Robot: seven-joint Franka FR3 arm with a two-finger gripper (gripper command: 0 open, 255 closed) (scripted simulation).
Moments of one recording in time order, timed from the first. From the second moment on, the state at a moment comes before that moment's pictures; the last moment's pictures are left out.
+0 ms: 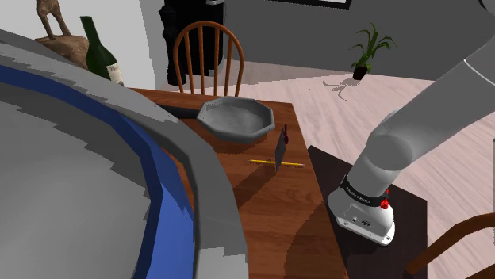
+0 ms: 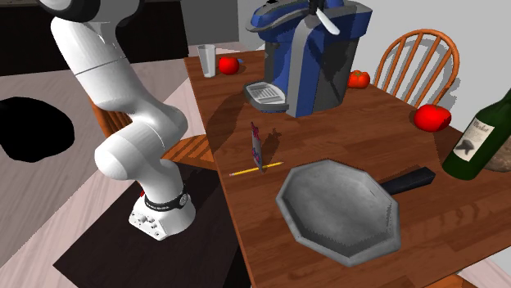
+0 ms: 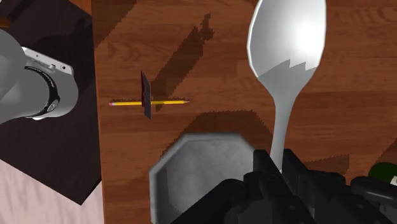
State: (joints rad) arm -0.15 -0.34 0.35 -1.49 0.32 1.24 1.23
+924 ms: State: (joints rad) arm -0.14 -0.15 0.41 -1.08 0.28 1.04 1.35
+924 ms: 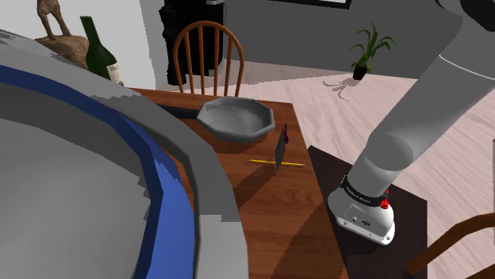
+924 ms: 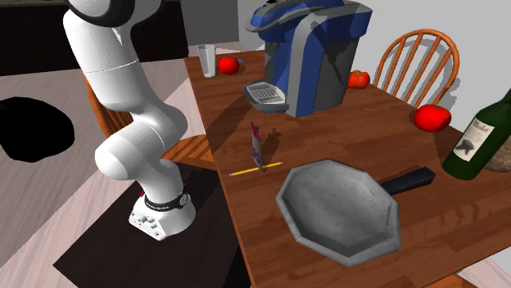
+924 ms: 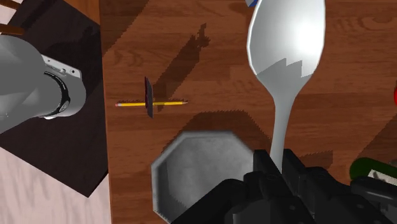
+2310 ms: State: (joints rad) arm 0.07 -0.08 0.70 -1.12 0.19 1.21 1.78
